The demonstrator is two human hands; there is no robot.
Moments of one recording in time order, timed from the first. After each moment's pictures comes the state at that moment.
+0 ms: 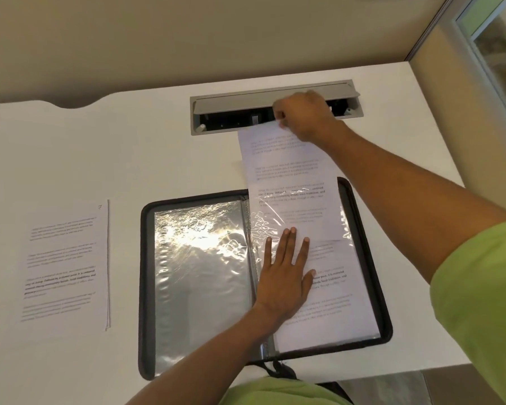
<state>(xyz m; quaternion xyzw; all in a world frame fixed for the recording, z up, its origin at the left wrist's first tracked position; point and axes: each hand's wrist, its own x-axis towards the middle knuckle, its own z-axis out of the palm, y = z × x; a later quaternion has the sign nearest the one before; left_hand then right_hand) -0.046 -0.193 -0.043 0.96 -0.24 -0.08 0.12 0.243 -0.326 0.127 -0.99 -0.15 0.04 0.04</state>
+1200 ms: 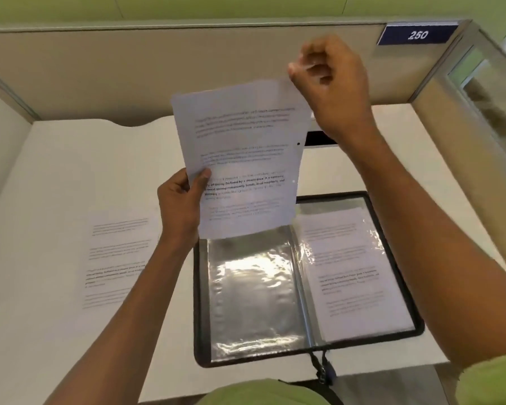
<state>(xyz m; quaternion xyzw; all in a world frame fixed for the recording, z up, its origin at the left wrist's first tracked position) 0.060 0.057 0.150 0.65 0.06 0.08 0.75 0.136 -0.196 0.285 -0.87 -0.06 -0.22 0.43</state>
